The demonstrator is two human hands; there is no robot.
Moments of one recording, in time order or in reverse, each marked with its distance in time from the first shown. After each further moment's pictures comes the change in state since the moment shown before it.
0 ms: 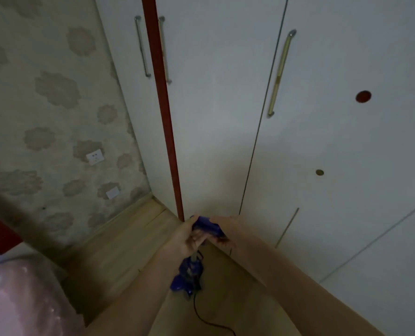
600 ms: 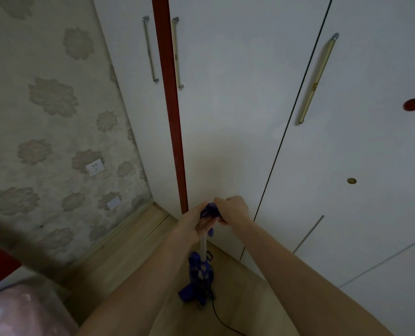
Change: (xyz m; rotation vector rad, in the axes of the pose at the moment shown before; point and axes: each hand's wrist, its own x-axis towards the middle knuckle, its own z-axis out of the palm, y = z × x) left_hand 0.061 0.100 -0.015 0.073 -0.071 0.016; right_hand 0.042 -0.081 0.075 -0.093 0.186 -0.199
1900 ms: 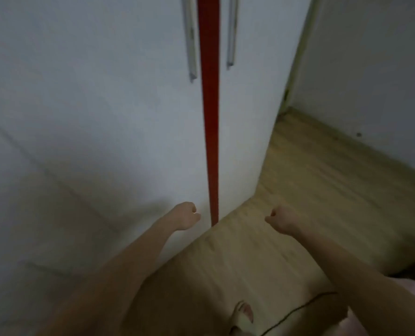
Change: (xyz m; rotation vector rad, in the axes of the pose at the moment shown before) left_hand -0.157 -0.483 0.371 2.346 -1.296 0.426; right_hand -0.277 0.510 -0.484 -0.102 0.651 0.765
